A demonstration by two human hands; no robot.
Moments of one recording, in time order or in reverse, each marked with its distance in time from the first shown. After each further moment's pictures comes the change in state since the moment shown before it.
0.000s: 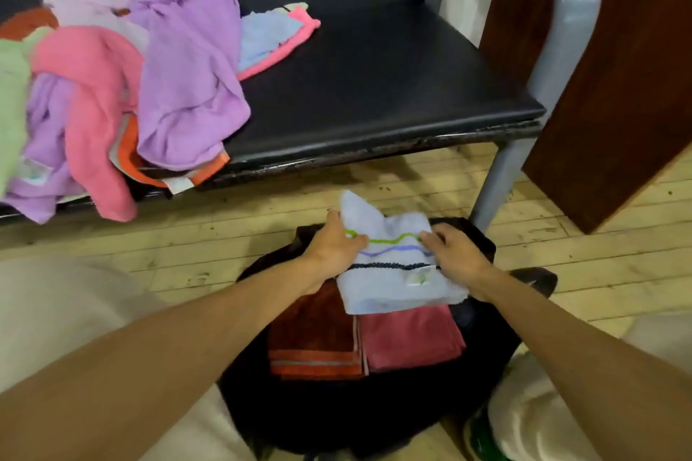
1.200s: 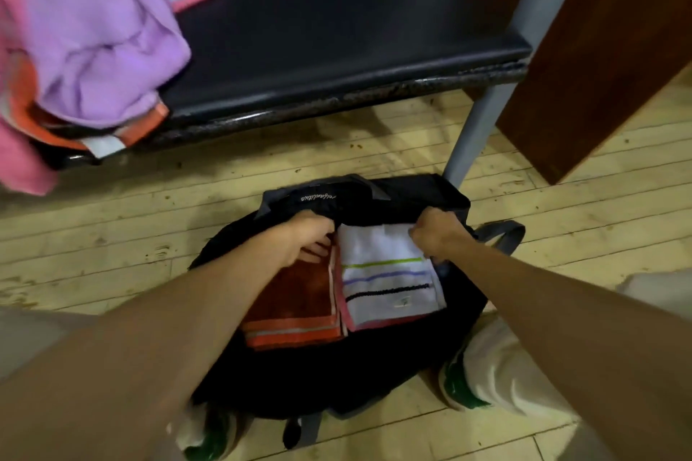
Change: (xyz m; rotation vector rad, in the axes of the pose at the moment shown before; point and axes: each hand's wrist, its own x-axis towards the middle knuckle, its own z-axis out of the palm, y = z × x) left_hand 0.026 -0.035 0.017 0.006 -0.259 -0.346; right_hand 0.013 0.031 0.007 -0.435 -0.132 0.290
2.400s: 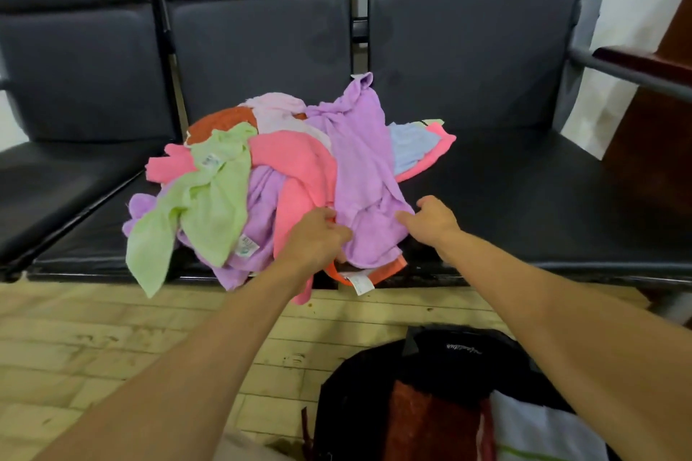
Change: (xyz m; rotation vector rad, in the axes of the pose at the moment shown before) left_hand -0.143 0.016 -0.257 -0.202 0.628 0.513; right_hand -0.017 -0.347 -0.034 0.252 0.285 -0.421
